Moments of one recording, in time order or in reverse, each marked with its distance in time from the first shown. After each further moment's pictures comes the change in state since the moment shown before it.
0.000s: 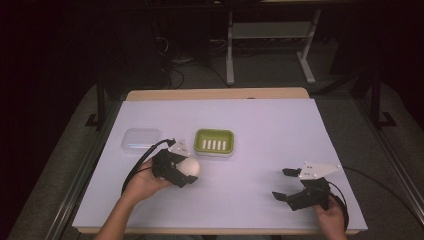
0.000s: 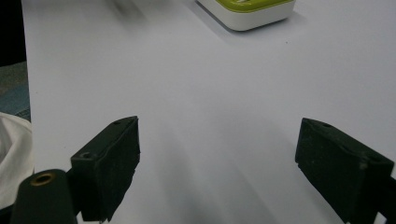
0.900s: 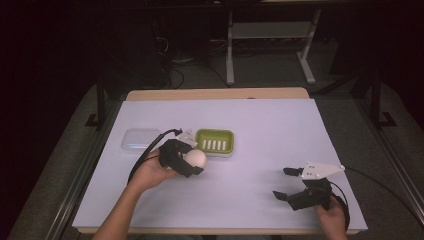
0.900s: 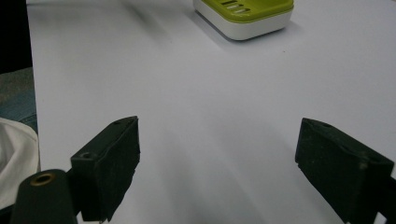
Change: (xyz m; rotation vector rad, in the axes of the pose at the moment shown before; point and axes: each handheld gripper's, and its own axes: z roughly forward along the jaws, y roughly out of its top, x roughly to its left) left arm 0.015 0.027 0.006 0.013 -0.025 0.000; right arm 0.001 0.002 -0.005 -0.025 0.002 0.001
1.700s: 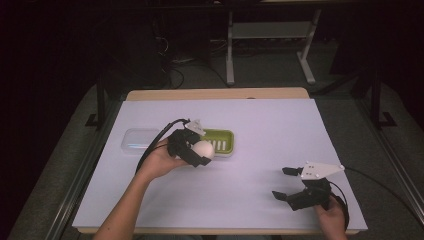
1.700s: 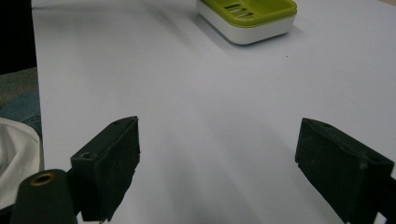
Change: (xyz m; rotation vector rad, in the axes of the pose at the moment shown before) left arm 0.013 0.029 0.007 -0.009 -0.015 0.004; right arm 0.001 0.002 0.000 -0.009 0.005 -0.009
